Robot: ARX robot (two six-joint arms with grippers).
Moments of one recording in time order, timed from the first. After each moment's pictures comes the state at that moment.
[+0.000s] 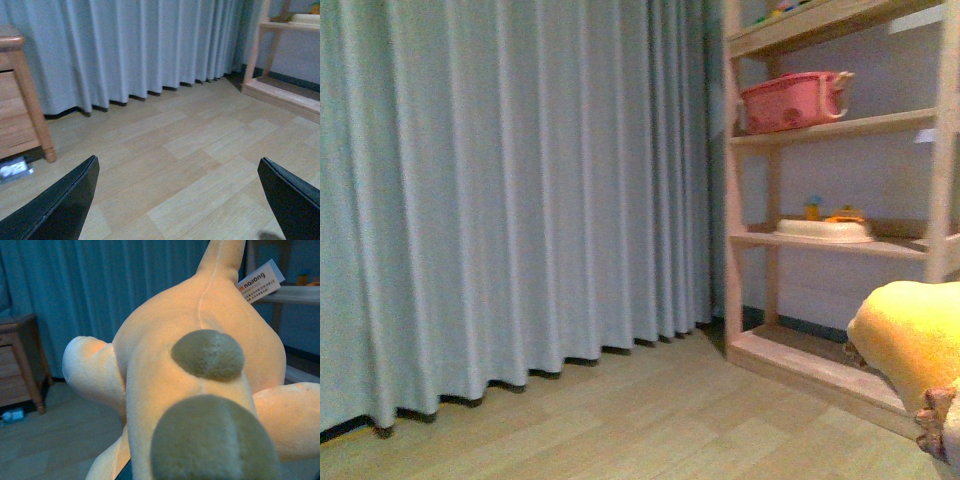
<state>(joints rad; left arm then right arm) 0.00 0.00 0.01 -0.01 0.00 -0.01 0.13 0.02 0.01 0.17 -0.13 0.10</state>
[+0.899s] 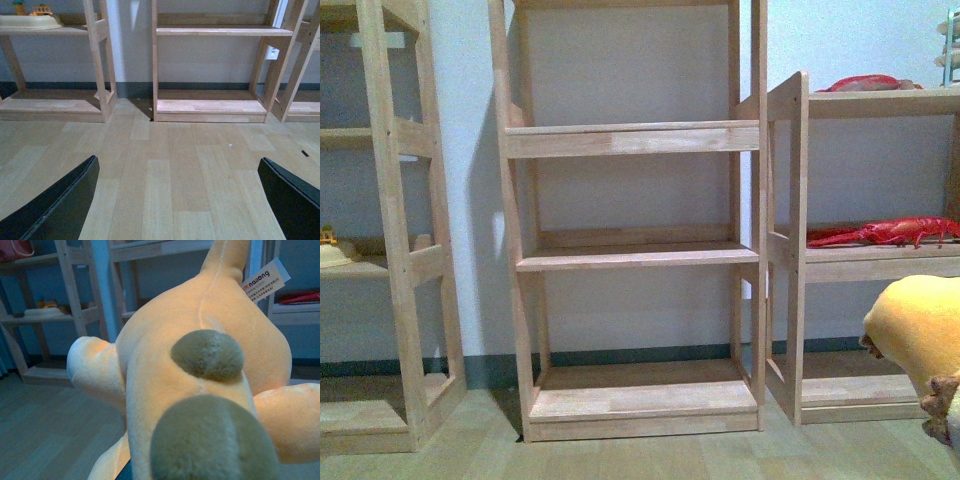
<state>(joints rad) 0.00 0.00 0.01 -0.01 0.01 -0.01 0.13 0.02 0.01 0.17 -0.12 0.10</state>
